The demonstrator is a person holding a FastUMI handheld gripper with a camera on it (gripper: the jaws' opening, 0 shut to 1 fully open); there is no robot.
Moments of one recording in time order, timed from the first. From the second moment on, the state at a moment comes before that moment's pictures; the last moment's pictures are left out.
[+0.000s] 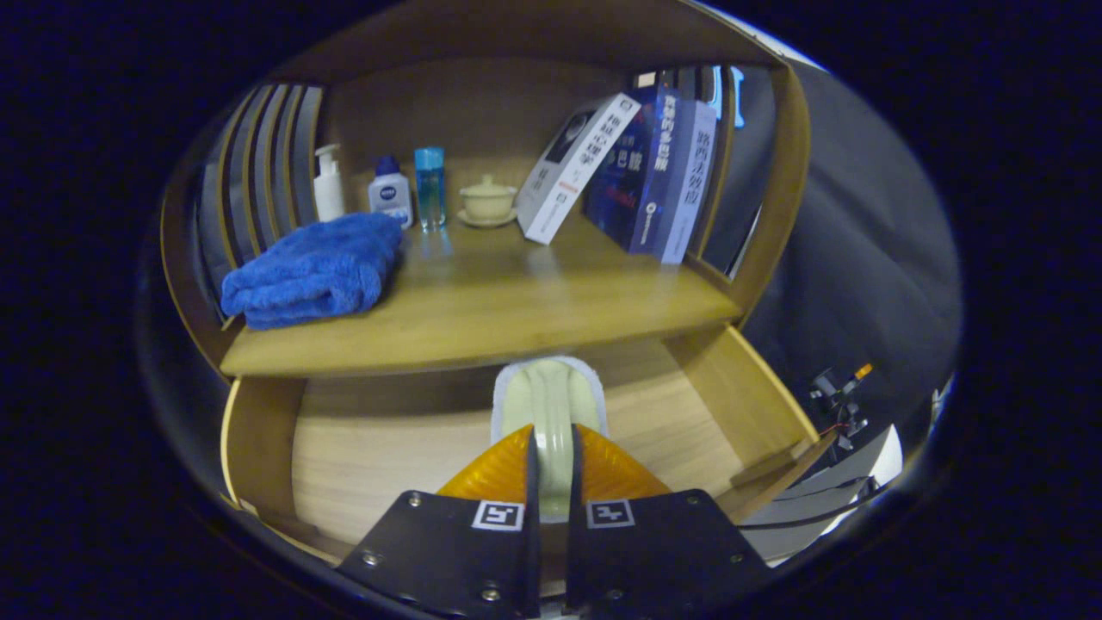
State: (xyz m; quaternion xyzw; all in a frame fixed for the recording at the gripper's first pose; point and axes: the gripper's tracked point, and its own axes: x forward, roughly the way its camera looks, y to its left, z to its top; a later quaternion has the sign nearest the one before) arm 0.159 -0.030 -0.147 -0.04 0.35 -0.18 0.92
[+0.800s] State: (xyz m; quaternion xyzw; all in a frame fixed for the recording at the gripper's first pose) arm 0.245 -0.022 -0.074 -0.06 0.28 -0.18 0.94
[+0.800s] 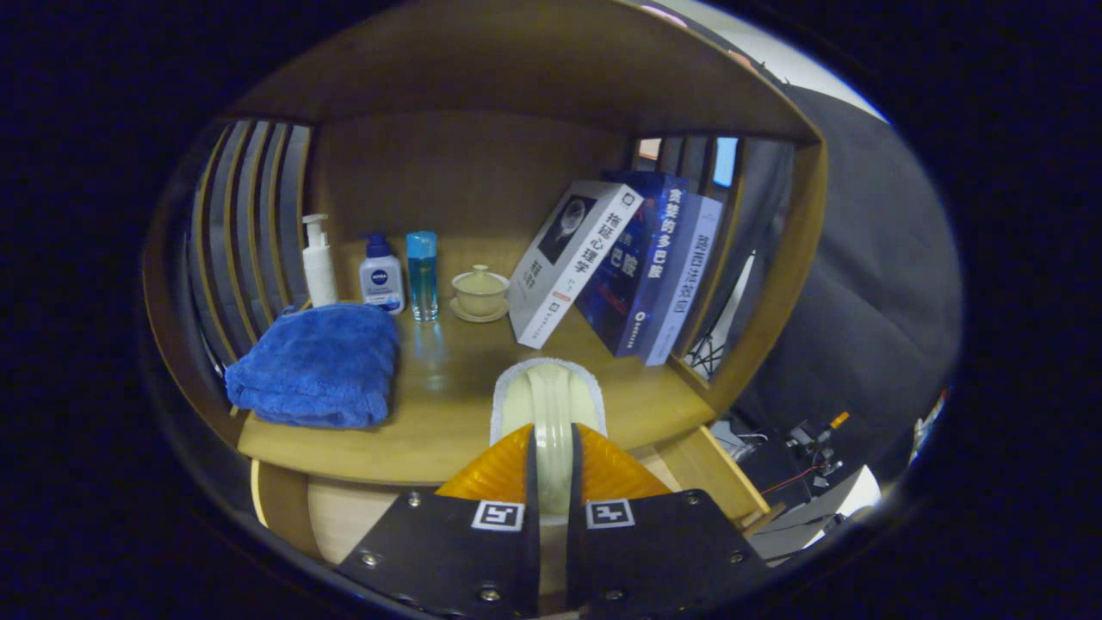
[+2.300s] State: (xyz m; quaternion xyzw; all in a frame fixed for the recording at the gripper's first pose) arm 0.325 -0.003 -0.107 -0.04 0.28 -0.07 0.95
